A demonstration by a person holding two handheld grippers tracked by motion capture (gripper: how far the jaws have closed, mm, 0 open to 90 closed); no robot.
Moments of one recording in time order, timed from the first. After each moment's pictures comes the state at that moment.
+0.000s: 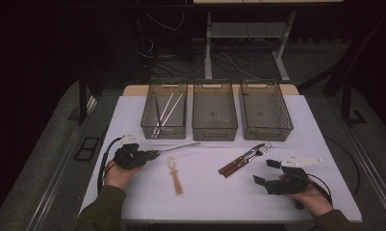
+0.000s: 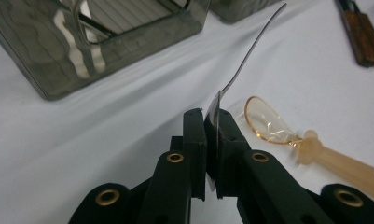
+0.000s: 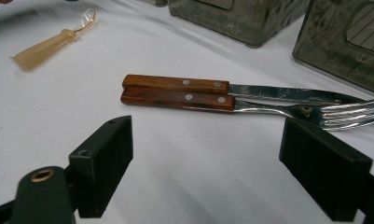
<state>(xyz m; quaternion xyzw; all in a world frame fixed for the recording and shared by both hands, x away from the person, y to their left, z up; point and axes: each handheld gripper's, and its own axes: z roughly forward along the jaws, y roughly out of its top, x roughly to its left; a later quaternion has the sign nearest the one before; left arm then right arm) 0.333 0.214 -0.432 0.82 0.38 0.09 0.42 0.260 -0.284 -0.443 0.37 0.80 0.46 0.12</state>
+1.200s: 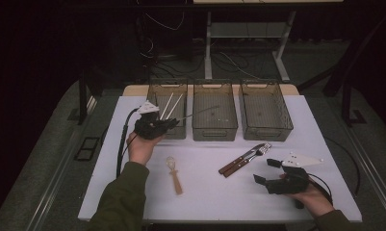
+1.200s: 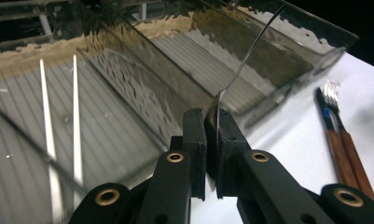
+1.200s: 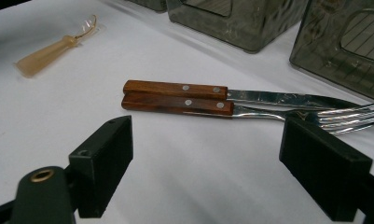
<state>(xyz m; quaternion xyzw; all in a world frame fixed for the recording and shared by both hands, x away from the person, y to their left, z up) 0.392 0.144 -0.372 0.77 0.39 0.14 0.48 0.260 -0.284 -0.441 0.37 0.79 0.47 0.13</state>
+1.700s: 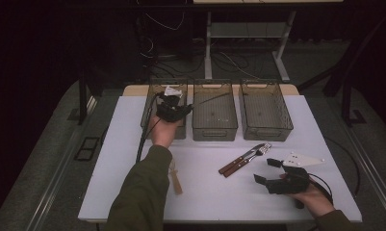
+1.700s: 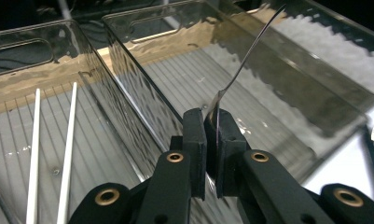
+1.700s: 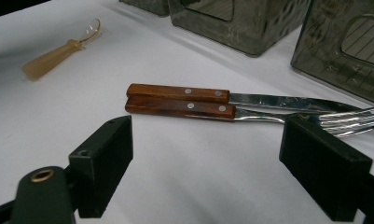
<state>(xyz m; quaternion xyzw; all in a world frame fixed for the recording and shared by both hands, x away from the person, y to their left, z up) 0.441 0.084 -0.367 0.77 0.43 0.17 0.44 0.259 -0.285 -0.439 0.37 0.79 0.47 0.13</state>
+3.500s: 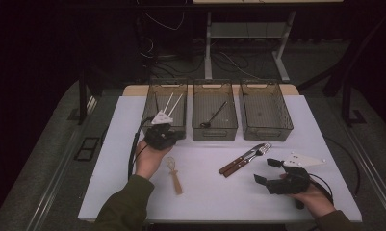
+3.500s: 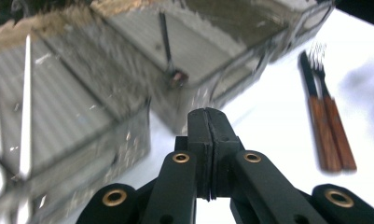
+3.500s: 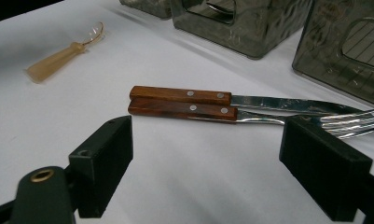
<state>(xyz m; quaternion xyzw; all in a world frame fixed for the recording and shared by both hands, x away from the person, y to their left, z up) 0.356 0.127 -0.387 0.82 0.36 0.13 0.43 0.258 -0.285 -0.437 0.37 0.79 0.48 0.13</state>
